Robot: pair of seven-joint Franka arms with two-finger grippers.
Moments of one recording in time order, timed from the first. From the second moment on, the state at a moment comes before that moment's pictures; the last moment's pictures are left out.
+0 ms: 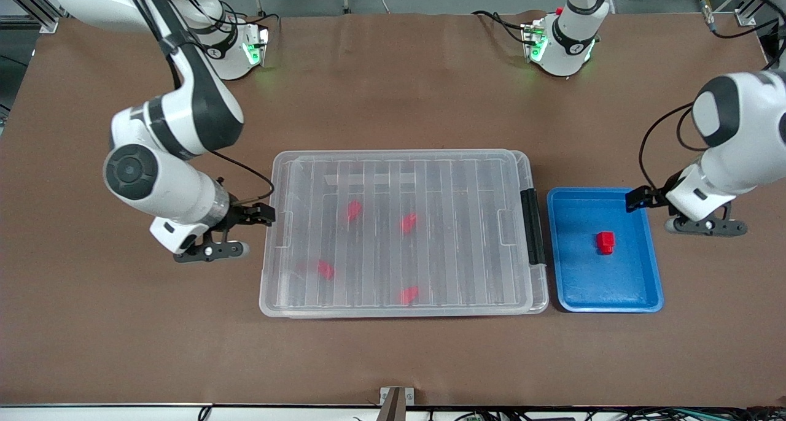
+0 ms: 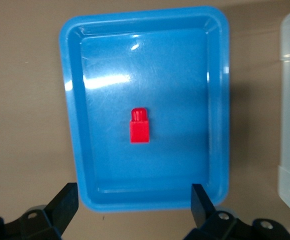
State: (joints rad) left arm -0.05 0.25 0.08 -1.95 -0.02 2.20 0.13; right arm 0.15 0.46 0.23 -1.51 -0.04 1.92 0.27
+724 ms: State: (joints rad) left arm -0.05 0.51 0.08 -1.96 -0.05 2.45 0.13; right arm 0.15 0.56 0.22 -1.51 -0.12 2.00 0.28
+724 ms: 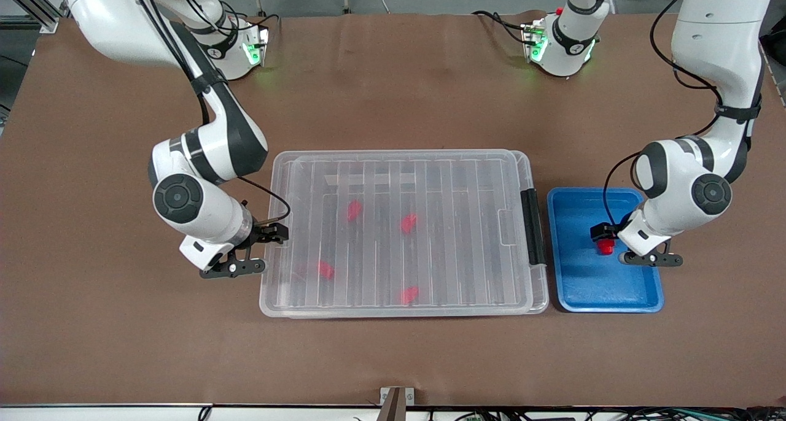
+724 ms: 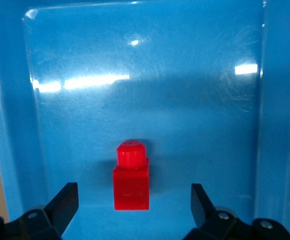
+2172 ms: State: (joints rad) left arm -0.05 0.37 0.06 -1.91 -0.05 2.35 0.10; right arm -0.08 0.53 0.12 -1.48 -0.16 1.89 -0.19
